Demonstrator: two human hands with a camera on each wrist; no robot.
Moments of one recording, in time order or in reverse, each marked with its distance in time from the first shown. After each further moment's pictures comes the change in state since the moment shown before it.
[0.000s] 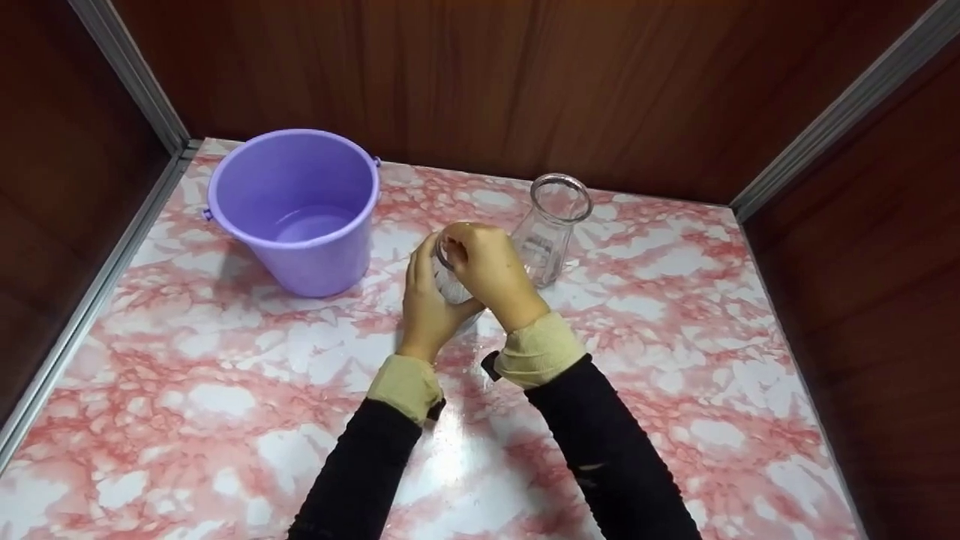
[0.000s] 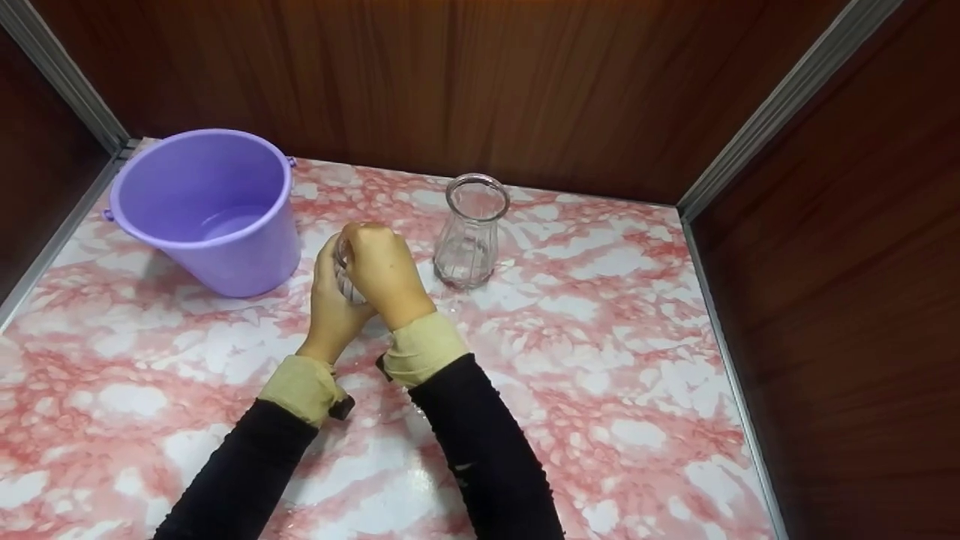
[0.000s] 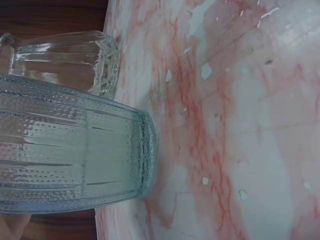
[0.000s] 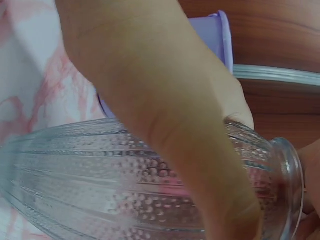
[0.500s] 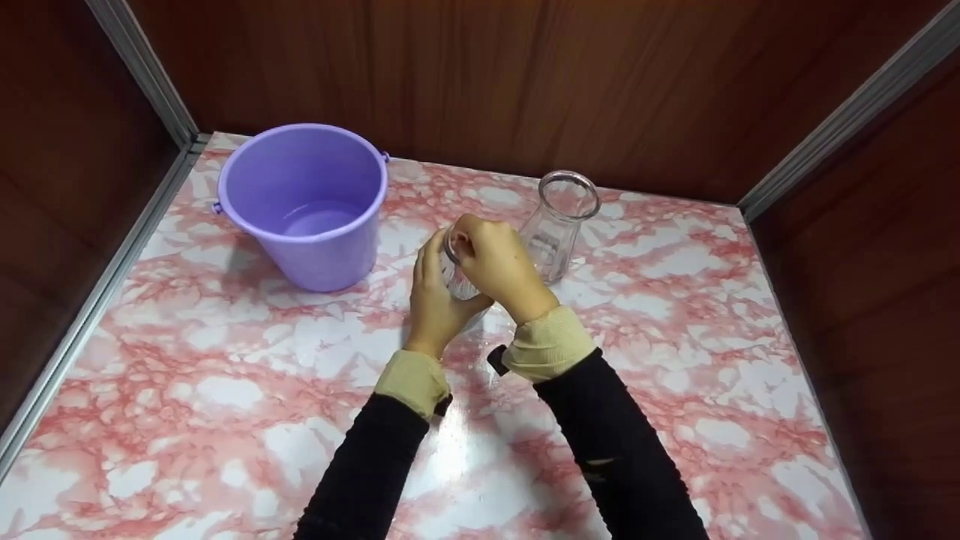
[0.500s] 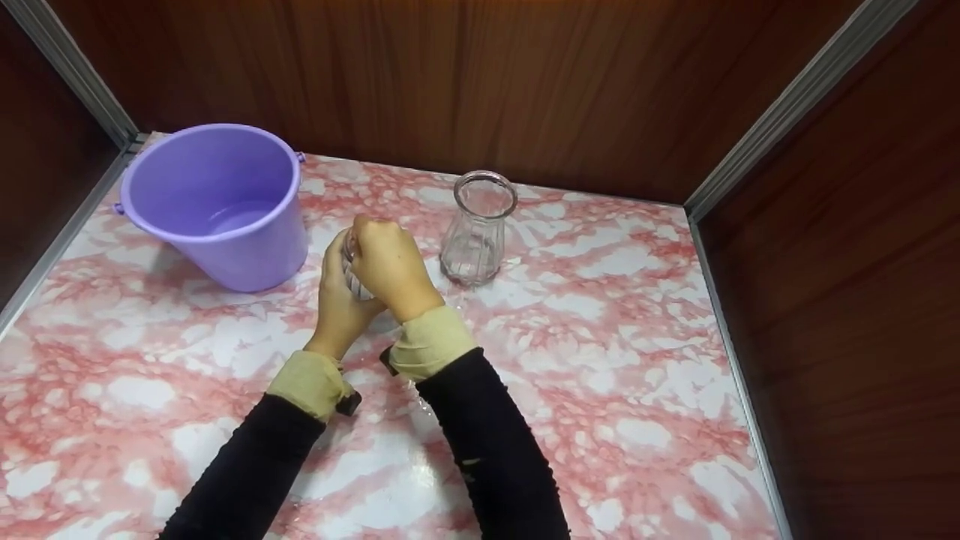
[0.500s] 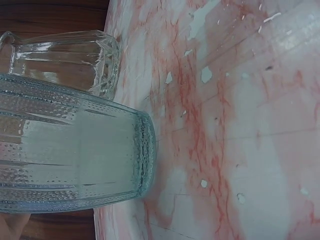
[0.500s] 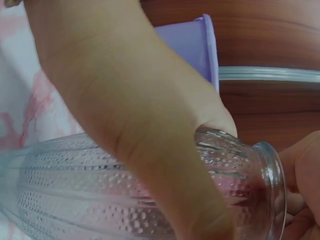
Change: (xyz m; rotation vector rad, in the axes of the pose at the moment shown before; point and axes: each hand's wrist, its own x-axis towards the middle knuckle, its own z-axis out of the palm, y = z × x) left_hand 0.000 0.001 0.001 0.021 0.016 0.034; right_hand 0.002 -0.002 -0.005 -0.039 -0.089 0.085
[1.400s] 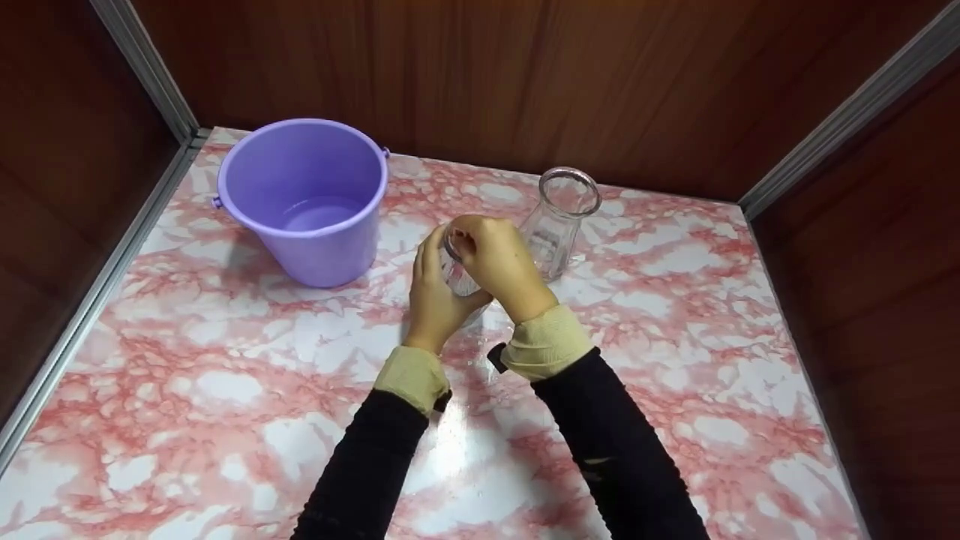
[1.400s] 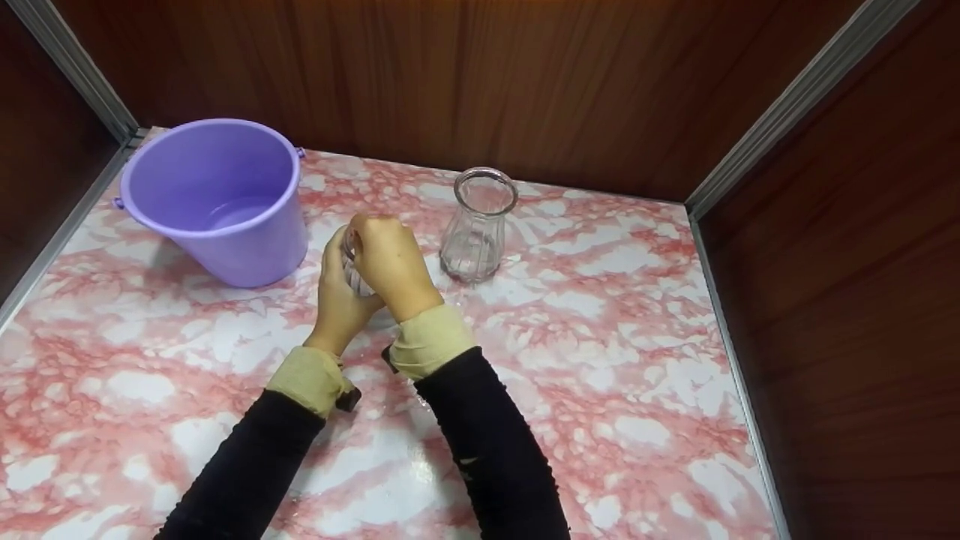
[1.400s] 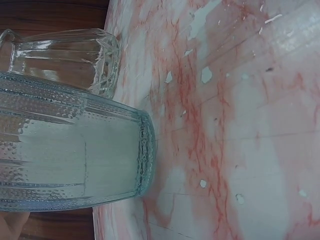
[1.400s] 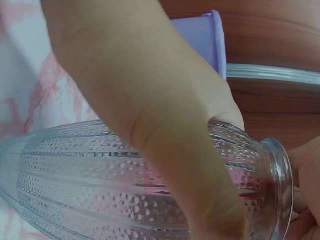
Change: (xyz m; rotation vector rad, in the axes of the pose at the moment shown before) left_hand -0.001 -0.002 0.000 -0.009 -0.011 -0.023; right_hand -0.001 0.000 0.001 0.036 0.002 -0.020
